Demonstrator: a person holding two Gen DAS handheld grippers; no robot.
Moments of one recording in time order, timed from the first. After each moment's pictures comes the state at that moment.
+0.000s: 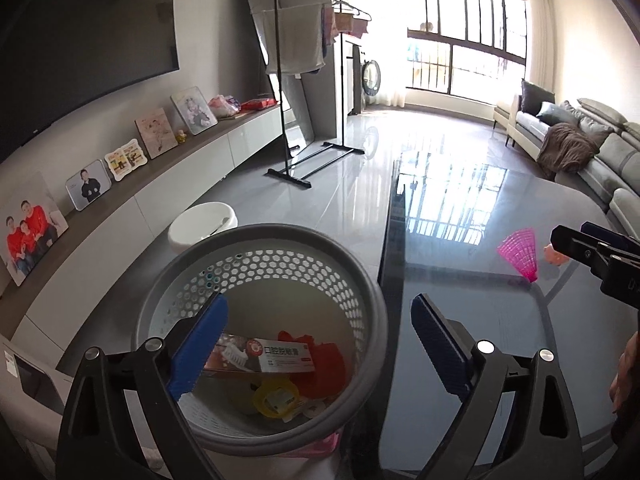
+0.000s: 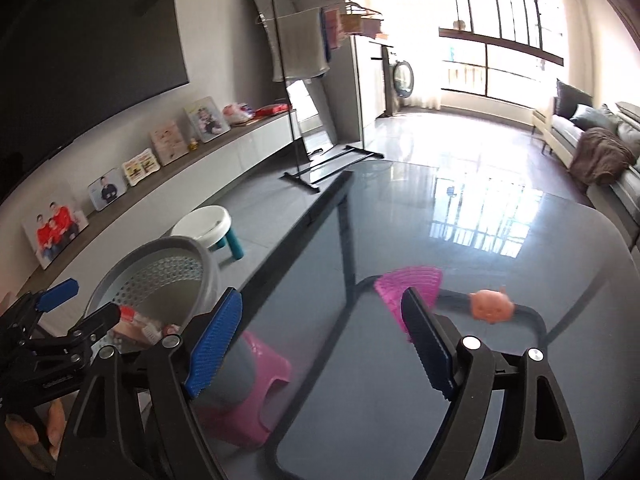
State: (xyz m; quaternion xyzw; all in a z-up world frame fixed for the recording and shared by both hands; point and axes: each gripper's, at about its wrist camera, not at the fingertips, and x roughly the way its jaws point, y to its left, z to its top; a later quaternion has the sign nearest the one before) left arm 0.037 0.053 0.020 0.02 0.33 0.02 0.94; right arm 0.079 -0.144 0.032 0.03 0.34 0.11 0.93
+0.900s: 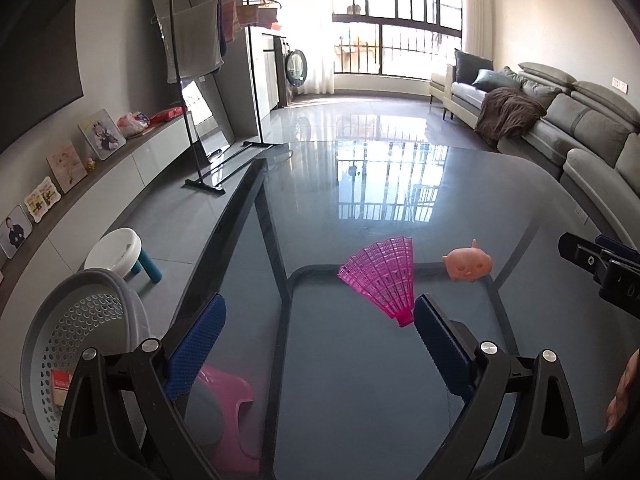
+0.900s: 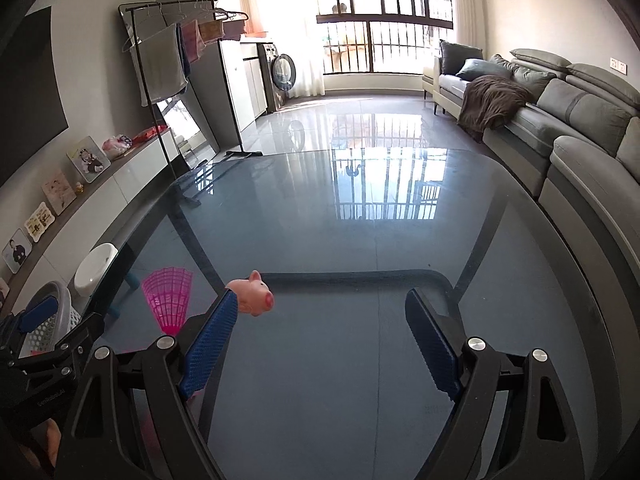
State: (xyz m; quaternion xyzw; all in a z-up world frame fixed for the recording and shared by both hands) left arm 0.109 -0.130 -0.016 0.06 0.35 -0.09 0.93; right arm 0.069 -0.338 -0.002 0.08 0.35 -0.07 0.93
